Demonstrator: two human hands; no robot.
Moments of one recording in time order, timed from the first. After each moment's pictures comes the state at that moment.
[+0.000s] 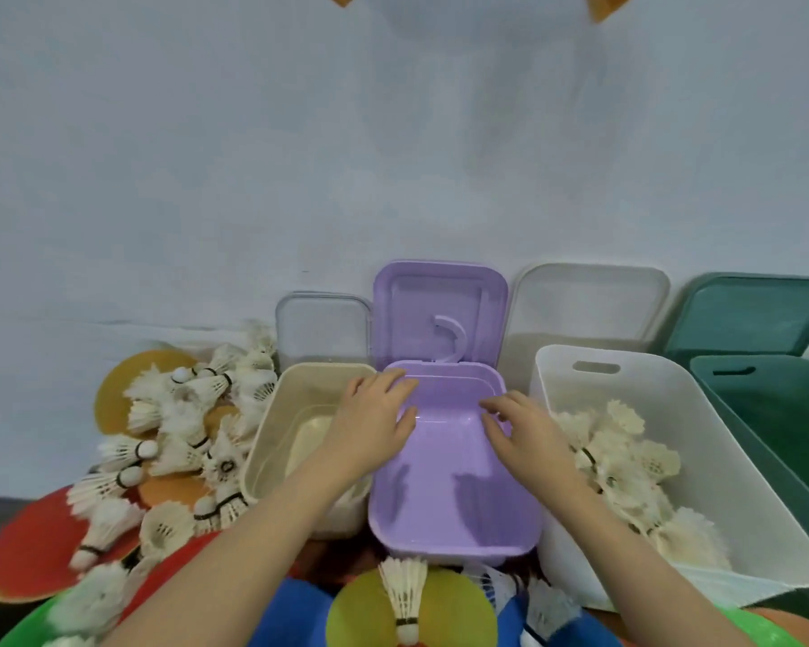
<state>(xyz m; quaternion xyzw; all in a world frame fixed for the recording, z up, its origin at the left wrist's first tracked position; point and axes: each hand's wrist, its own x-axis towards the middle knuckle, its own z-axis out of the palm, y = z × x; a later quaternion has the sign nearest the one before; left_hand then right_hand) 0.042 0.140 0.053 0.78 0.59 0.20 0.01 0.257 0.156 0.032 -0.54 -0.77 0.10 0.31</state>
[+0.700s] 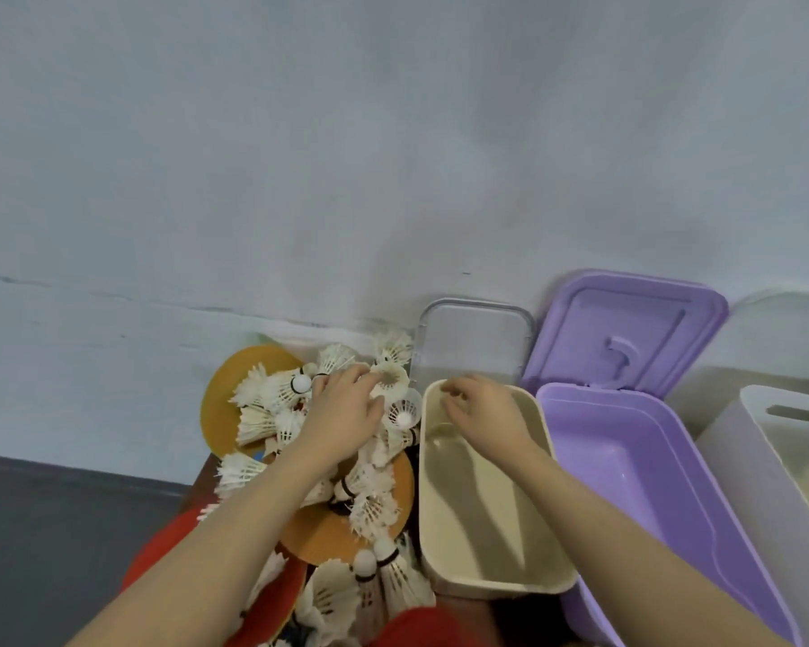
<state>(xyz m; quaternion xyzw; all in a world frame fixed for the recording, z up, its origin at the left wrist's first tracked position) -0.233 0.208 0.001 0.70 0.68 0.20 0.08 -0.035 0.246 0.009 -0.53 -0.81 0.14 0.21</state>
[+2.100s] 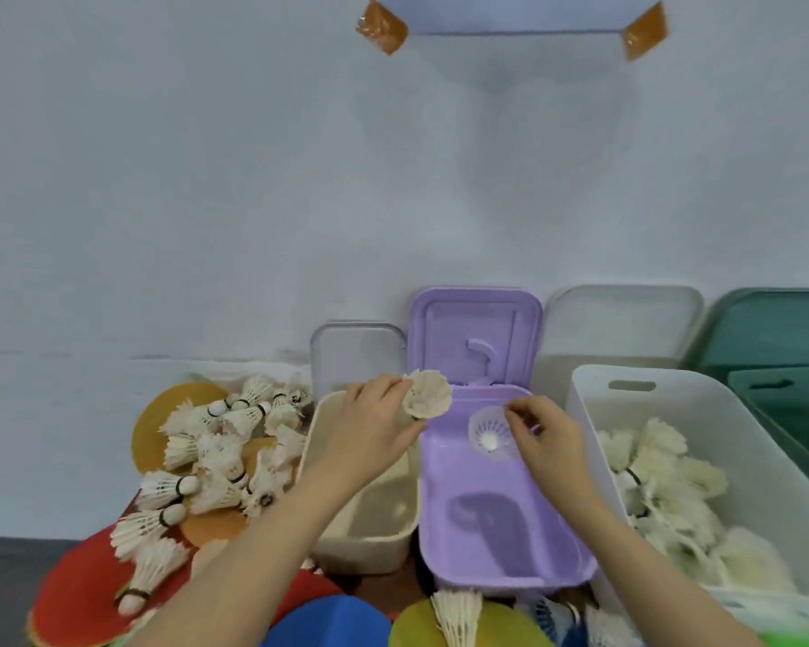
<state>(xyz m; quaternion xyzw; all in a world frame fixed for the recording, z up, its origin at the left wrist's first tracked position) -0.027 0.152 0.065 0.79 0.55 0.27 -0.04 0.205 0.159 0.039 -0.54 -0.66 0.19 0.49</state>
